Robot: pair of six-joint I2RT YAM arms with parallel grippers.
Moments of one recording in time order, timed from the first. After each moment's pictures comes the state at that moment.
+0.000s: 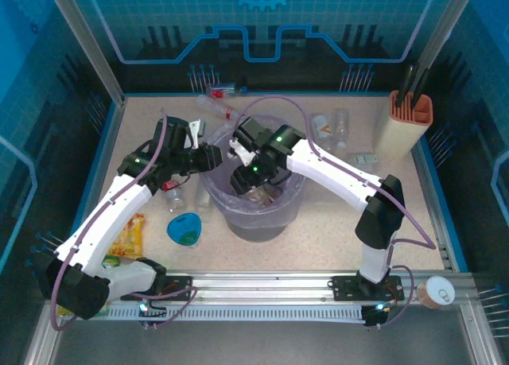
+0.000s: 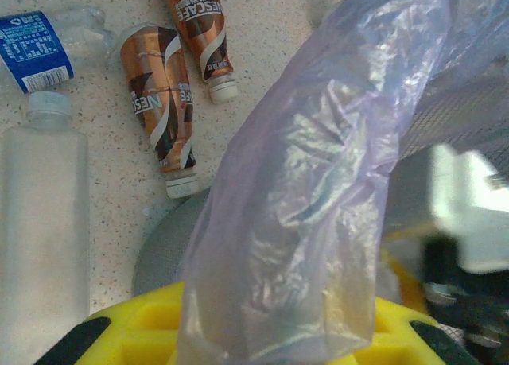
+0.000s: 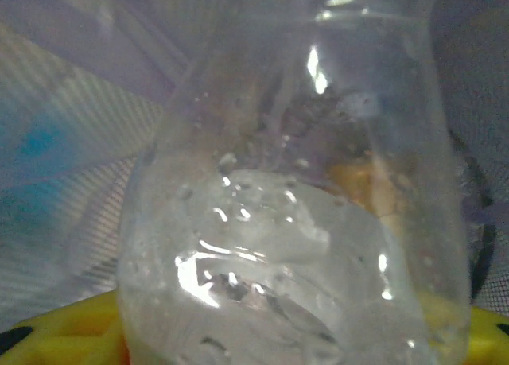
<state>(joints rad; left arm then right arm) -0.36 1.19 1.18 -0.72 0.25 -0.55 0.85 1.84 1.77 -1.12 -0.15 0.26</state>
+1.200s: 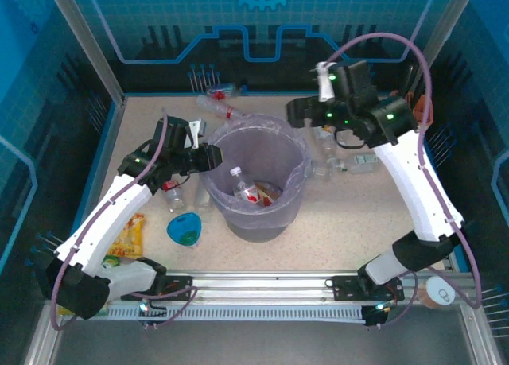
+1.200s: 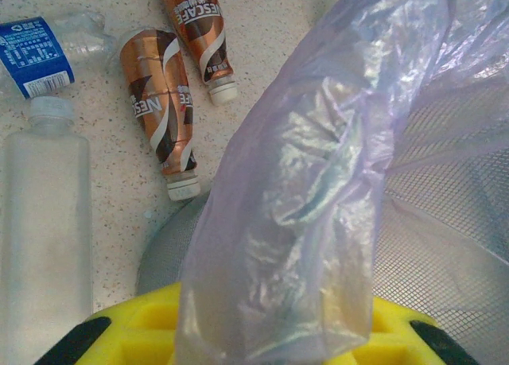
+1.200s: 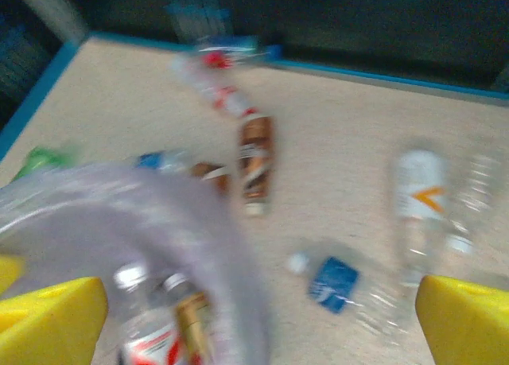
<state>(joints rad) -0.36 1.19 1.18 -0.72 0.24 -0.54 0.48 1.51 2.00 -1.18 0.10 0.27</state>
